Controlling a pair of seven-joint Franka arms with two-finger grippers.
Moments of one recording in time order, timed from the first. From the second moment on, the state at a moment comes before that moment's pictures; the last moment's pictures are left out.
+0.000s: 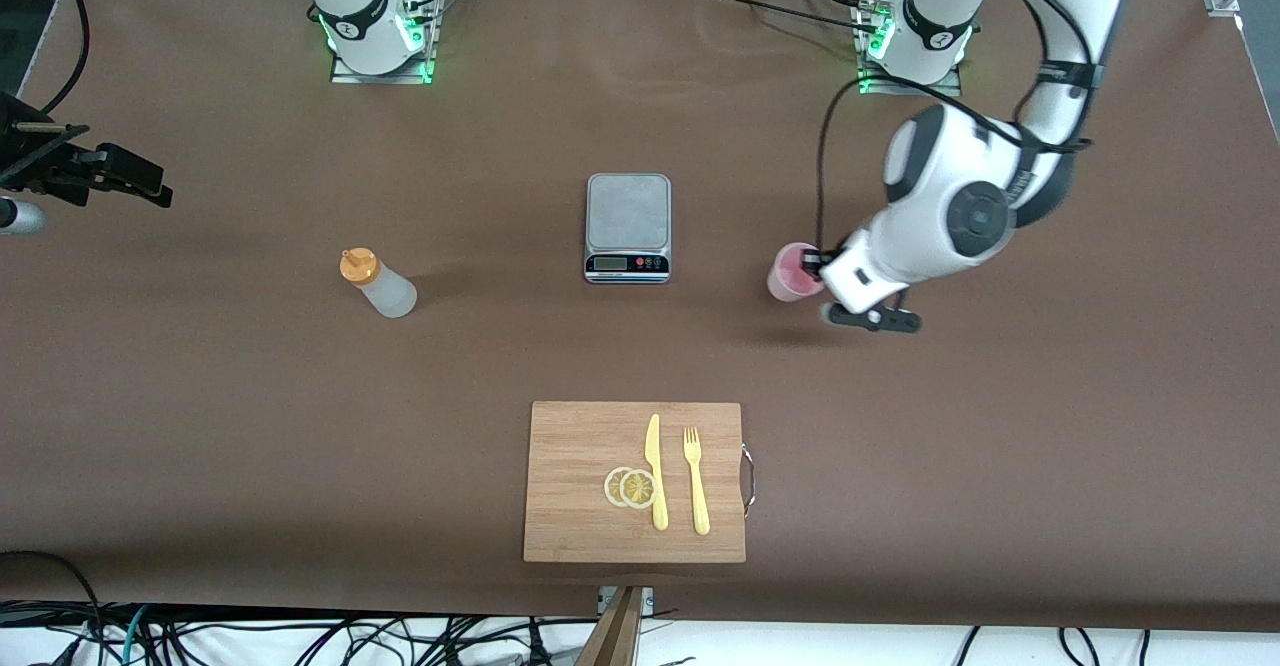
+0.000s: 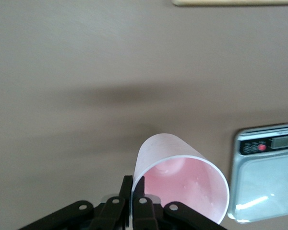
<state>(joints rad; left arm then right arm) -0.45 0.33 0.02 -1.88 -0.28 2.05 -0.23 -0.02 0.04 -0.03 -1.62 0.01 1.58 -0.04</state>
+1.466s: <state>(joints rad) -0.84 0.42 0.03 -1.87 -0.33 2.23 -0.80 -0.02 0.04 -0.03 -1.62 0.01 1.58 -0.04</state>
